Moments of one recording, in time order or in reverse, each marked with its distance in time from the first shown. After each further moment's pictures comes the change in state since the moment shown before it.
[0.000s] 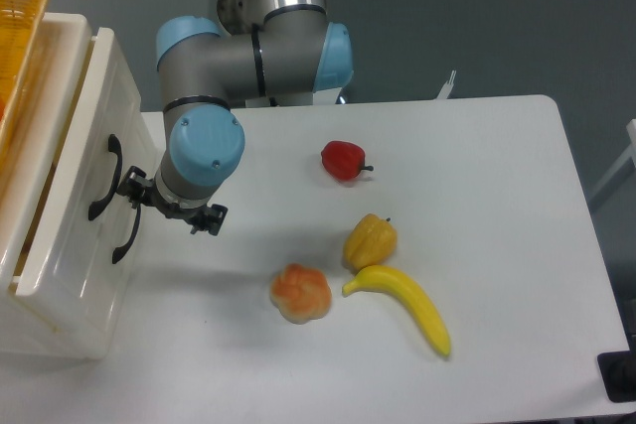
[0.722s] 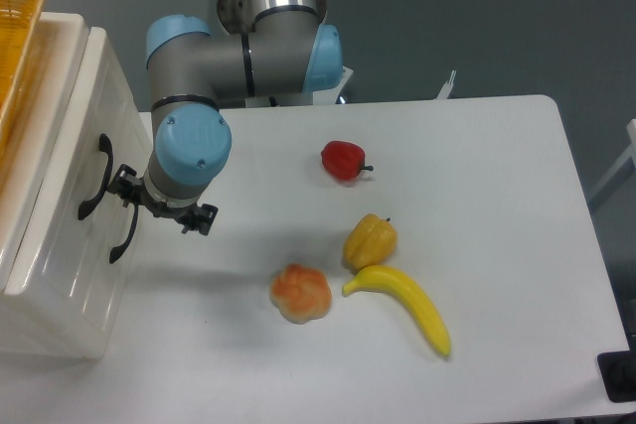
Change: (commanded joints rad) arm 0.003 0.002 0.012 0.000 0.005 0.003
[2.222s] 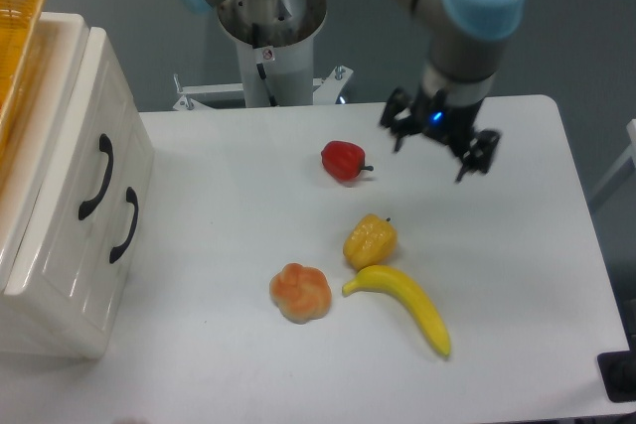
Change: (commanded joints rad) arm 0.641 0.192 0.092 -0.009 0.368 0.892
